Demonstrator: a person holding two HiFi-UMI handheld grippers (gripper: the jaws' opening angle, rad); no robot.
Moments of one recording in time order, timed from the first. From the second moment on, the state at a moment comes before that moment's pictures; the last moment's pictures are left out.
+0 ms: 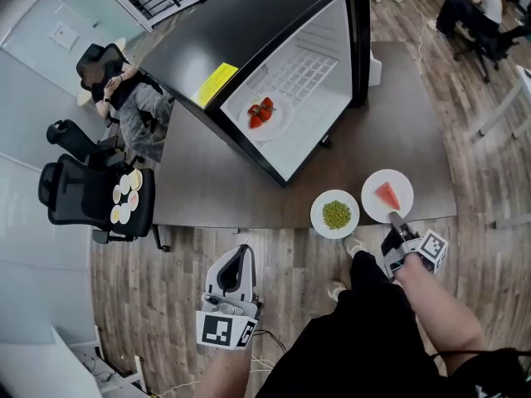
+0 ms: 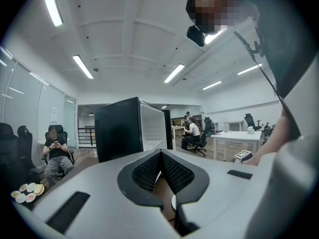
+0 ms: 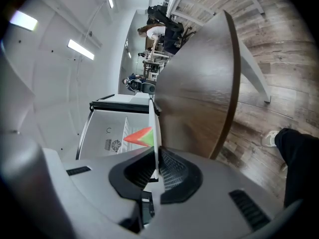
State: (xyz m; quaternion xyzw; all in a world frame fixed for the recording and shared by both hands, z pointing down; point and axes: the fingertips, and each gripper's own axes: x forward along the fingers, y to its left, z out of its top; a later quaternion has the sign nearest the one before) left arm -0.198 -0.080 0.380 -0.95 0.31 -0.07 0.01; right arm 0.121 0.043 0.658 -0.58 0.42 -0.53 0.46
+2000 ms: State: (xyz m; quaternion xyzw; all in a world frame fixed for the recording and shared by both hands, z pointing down) left arm -0.181 -0.199 0.309 -0.88 0.47 -0.03 0.04; right arm 0.180 -0.262 0.500 -0.47 0.57 -0.55 0.41
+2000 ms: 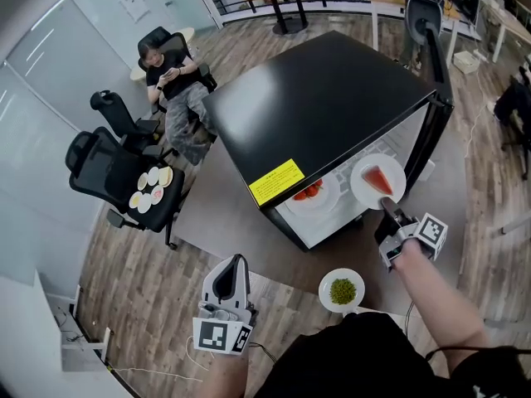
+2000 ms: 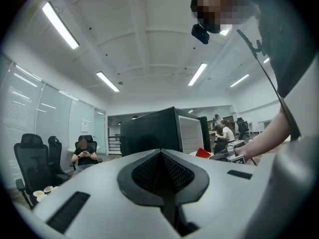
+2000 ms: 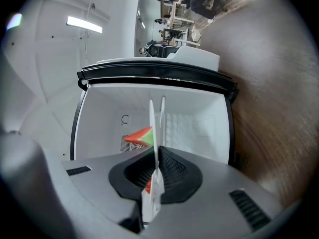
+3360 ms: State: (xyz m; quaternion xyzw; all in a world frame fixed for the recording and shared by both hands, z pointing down) left arm -0.181 -0.238 0.315 -0.87 0.50 -0.04 0.02; right arm 0.167 -0.345 0.497 -0.47 0.53 -0.60 0.36
